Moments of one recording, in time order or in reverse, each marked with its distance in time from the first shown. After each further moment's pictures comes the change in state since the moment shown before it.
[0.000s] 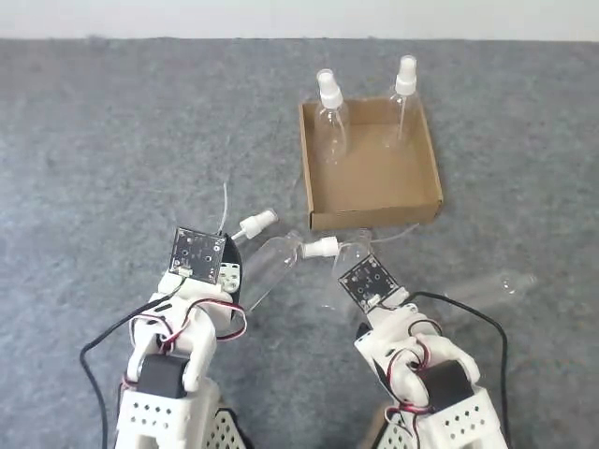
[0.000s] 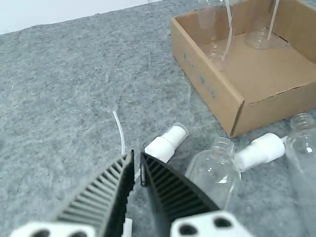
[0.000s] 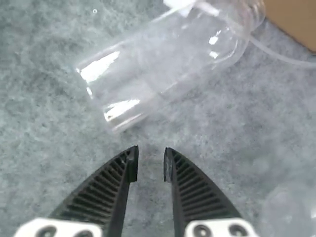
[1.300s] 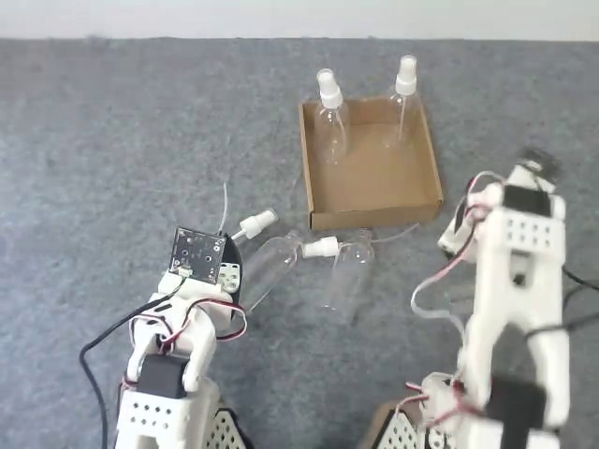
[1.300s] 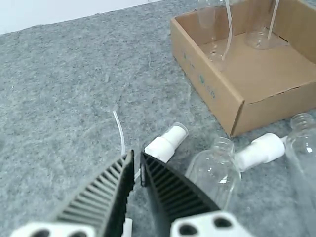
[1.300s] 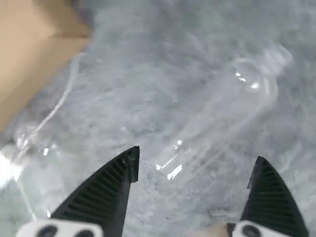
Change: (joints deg) left arm 0.0 0.0 0.0 0.0 0.0; right arm 36.0 87.0 -68.7 8.5 -39.2
